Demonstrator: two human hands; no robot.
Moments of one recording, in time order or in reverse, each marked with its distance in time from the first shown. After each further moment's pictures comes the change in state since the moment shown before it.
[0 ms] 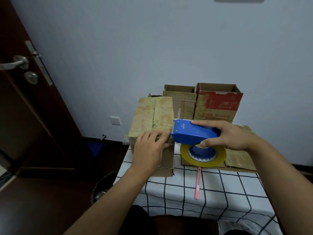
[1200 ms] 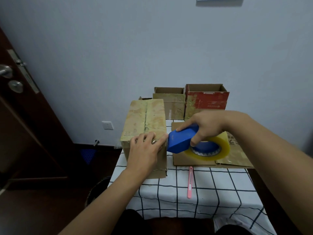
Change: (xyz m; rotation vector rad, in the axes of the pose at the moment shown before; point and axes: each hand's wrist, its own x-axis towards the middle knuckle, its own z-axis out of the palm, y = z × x) left_hand 0.006 0.017 -0.001 0.107 -0.092 0.041; right_hand 0.023 -0.053 -0.029 -0.614 -0.304 0.152
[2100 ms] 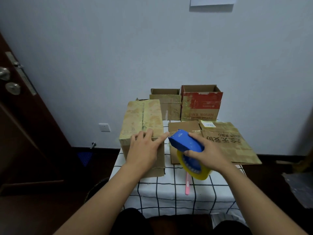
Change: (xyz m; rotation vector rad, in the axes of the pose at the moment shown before) left_hand 0.007 0.007 -0.021 0.049 -0.277 -0.019; right_hand -0.010 0.012 0.143 0.593 0.631 0.281
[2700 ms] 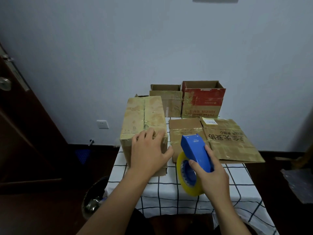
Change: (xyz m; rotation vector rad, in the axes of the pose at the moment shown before) left_hand -0.001 0.009 0.008 -0.189 0.208 -0.125; right_hand -0.060 -0.006 0.062 0.467 0.414 0.224
